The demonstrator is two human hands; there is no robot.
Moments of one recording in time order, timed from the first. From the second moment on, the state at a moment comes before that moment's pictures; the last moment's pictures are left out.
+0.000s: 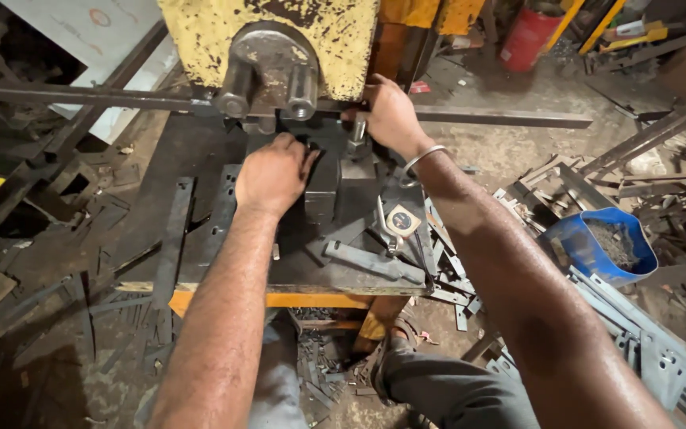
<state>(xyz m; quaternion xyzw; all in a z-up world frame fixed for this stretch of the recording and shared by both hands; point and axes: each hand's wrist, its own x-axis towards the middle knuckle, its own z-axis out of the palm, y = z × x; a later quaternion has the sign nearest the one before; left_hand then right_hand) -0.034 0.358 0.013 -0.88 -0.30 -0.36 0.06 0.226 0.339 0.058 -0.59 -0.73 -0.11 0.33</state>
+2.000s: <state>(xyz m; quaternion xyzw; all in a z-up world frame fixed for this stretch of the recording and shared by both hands) -0.091 0.153 -0.189 -0.72 -0.29 -0.36 -0.51 0.343 -0.274 -0.169 -0.92 -0.05 -0.25 0.31</state>
